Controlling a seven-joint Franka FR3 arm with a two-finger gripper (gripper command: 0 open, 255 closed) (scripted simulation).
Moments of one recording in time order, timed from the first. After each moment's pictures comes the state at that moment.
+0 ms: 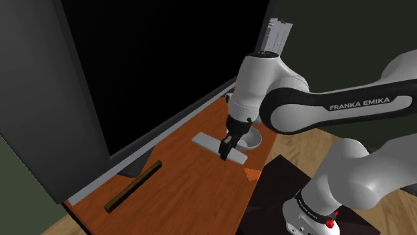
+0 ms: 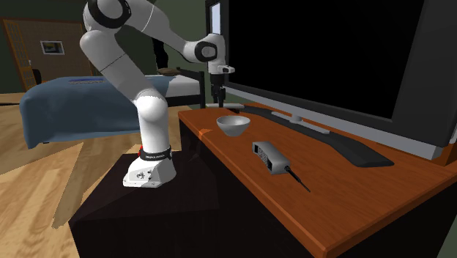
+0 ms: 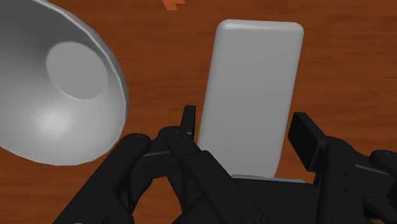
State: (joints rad) arm 0.33 -0.60 0.32 -2.63 0.21 2.07 0.20
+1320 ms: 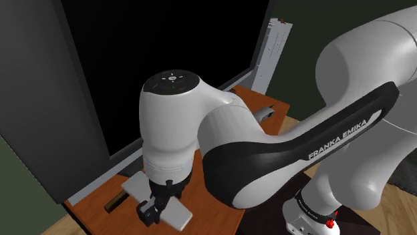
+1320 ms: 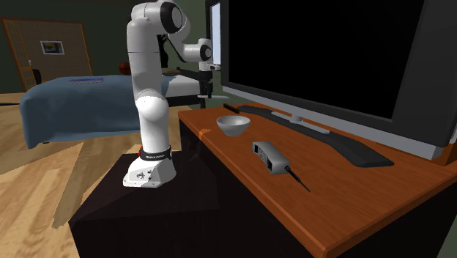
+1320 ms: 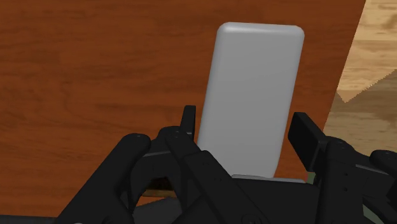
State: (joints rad) arm 0.38 0.00 0.75 -2.09 -0.01 2.11 0.82
